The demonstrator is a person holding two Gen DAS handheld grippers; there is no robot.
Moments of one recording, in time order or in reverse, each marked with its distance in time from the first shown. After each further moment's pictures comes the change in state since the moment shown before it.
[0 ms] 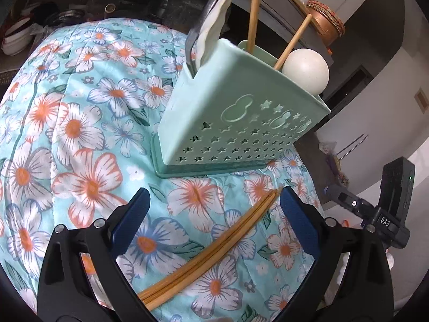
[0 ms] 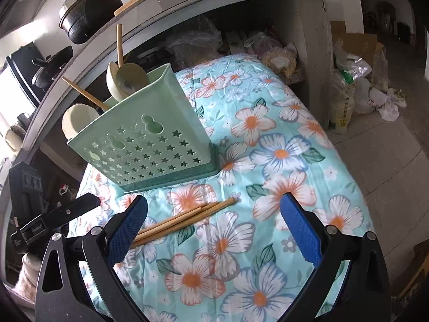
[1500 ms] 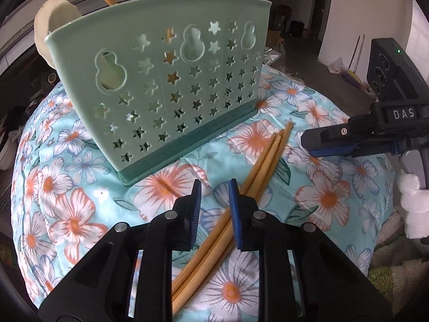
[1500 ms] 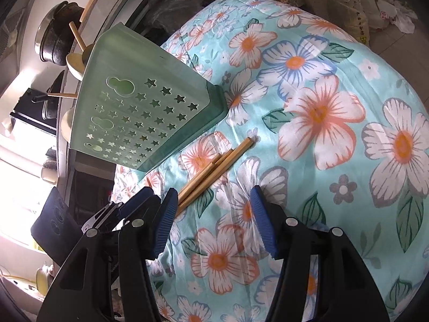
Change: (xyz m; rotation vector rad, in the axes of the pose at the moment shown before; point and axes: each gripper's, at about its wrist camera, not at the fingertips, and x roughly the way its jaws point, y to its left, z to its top) left arm 0.049 -0.063 -0.047 0.582 0.081 0.210; right arm 0.045 -0.036 -0.025 0.278 0.180 0.205
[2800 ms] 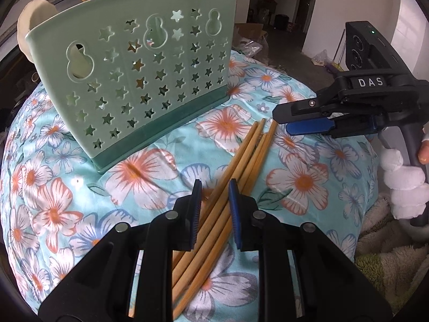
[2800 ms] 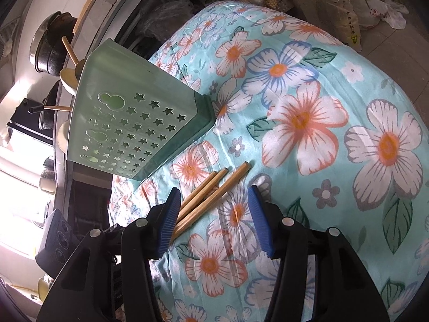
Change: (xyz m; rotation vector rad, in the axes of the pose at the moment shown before) left arm 0.000 -0.018 -0.012 0.019 0.017 -0.081; right arm -0.009 -0.010 0.000 0.038 -0.037 -0.022
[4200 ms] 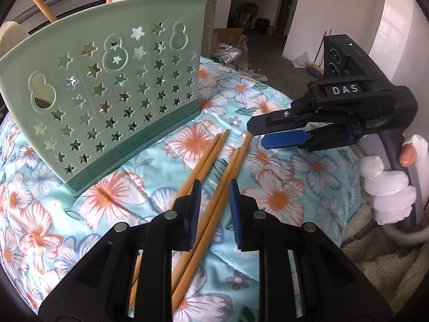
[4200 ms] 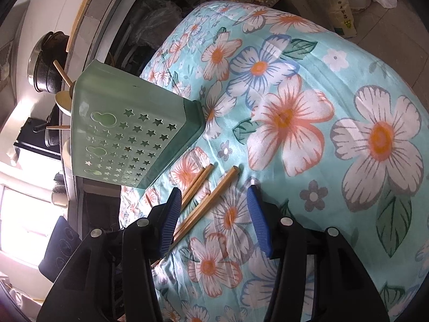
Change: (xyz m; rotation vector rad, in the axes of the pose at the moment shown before) left arm 0.002 -0.018 0.012 0.040 -0.024 -0.100; right arm -0.003 -0.019 -0.002 0.087 -0.004 0.047
